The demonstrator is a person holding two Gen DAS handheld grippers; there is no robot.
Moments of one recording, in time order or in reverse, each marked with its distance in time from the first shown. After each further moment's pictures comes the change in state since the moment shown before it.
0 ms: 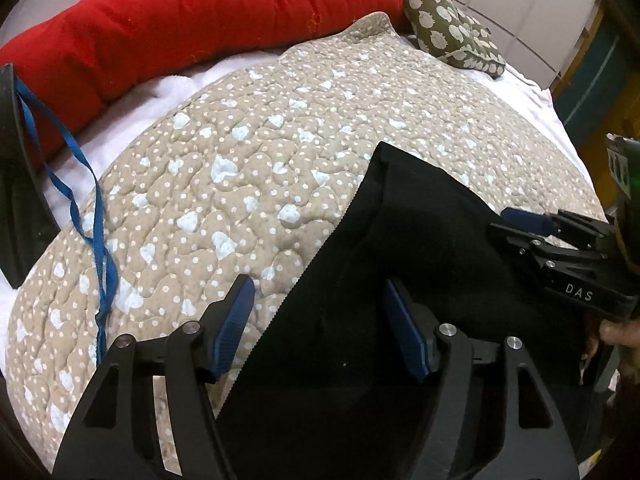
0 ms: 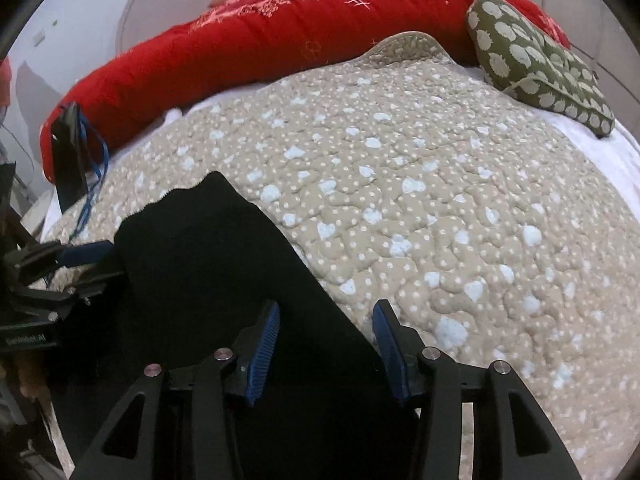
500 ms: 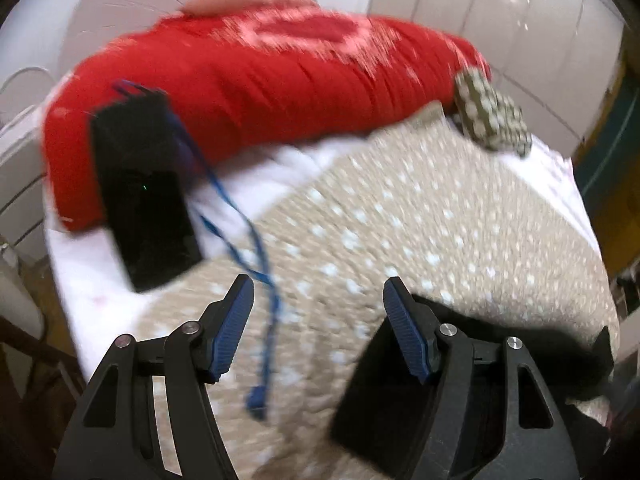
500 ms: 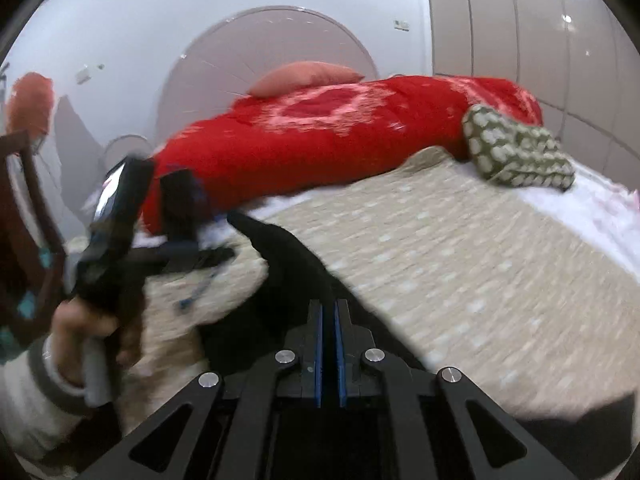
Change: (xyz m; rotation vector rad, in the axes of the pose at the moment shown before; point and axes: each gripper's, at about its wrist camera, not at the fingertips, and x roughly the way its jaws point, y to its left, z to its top) left arm -0.105 0.076 -0.005 -0.144 -0.233 0.095; right arm -0.152 0.159 -0.061 0.017 -0.311 -0.012
